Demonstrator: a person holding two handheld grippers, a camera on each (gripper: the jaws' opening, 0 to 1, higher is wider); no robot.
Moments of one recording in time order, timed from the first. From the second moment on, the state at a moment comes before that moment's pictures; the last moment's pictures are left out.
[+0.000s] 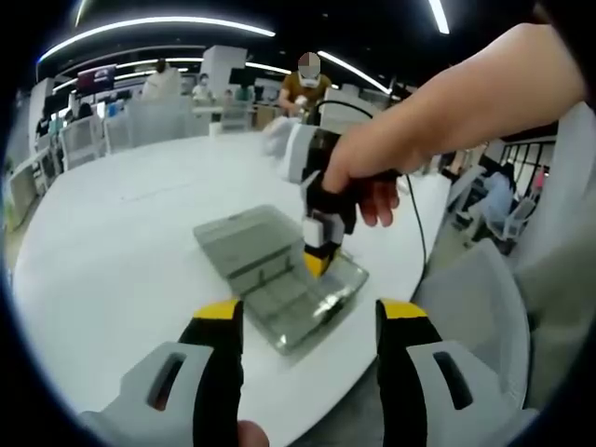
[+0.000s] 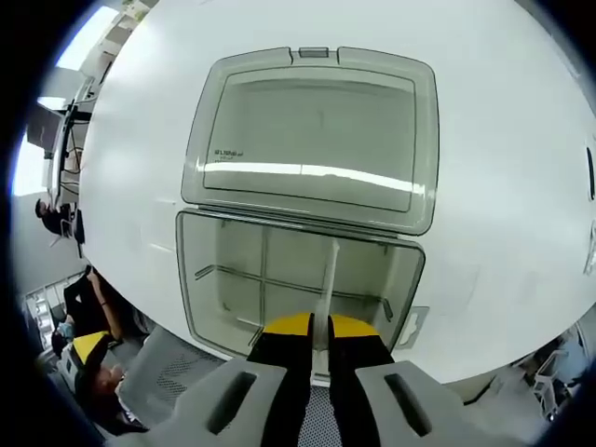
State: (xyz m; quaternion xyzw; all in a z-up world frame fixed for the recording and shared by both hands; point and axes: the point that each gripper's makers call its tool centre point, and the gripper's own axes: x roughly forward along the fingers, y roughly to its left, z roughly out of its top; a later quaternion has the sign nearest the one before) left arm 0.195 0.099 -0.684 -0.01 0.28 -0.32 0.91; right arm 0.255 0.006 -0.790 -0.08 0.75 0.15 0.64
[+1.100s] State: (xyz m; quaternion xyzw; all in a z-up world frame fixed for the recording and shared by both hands) left arm 0.200 0.101 -0.686 -0.02 0.28 -0.32 0.91; right arm 0.253 0.010 -0.804 -0.07 0.73 0.20 0.64
